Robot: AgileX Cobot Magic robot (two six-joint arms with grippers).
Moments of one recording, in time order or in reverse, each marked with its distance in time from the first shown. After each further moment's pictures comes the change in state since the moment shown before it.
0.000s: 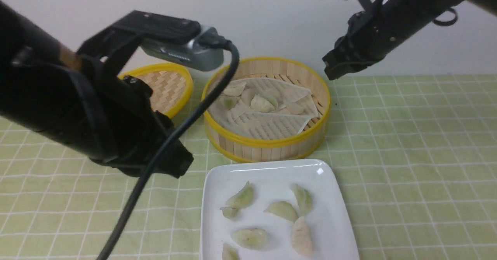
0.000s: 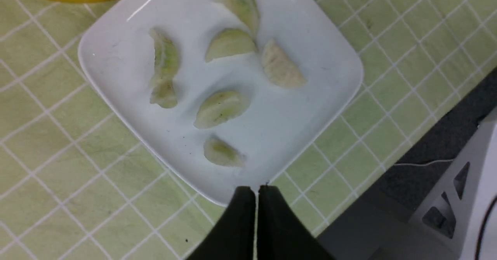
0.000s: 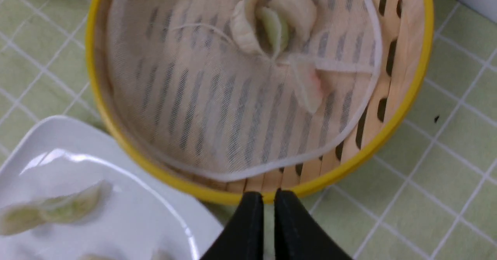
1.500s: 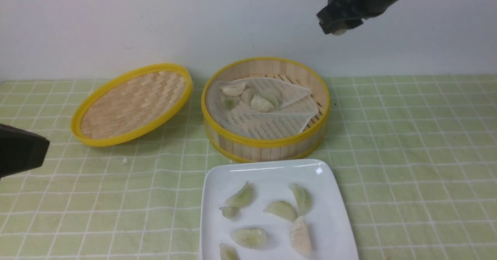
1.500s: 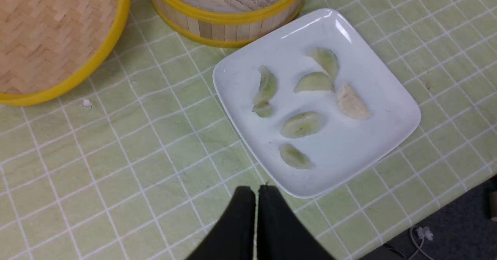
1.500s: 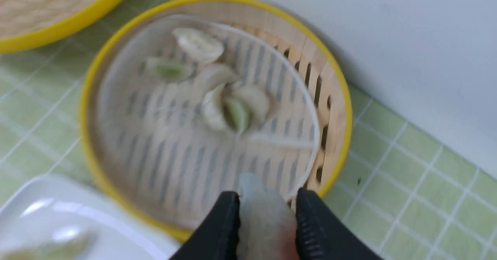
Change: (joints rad) right arm 0.061 -0.152 -0.126 -0.151 0.102 0.114; left arm 0.001 -0.350 0.001 0.268 0.075 -0.228
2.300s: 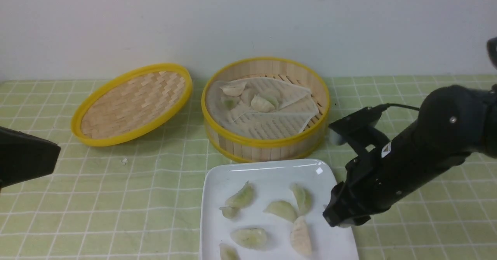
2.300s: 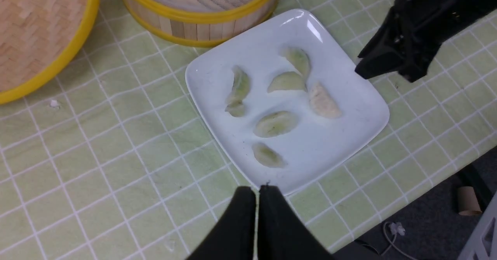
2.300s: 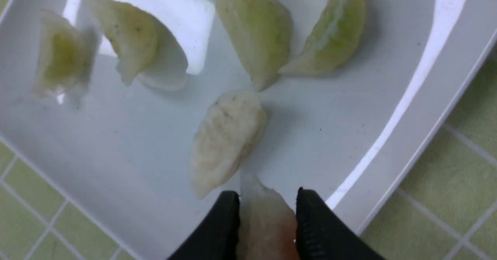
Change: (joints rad) right arm 0.140 -0.220 1.017 0.223 -0.402 -0.071; left arm 0.000 0.000 0.000 -0.064 0.001 0.000
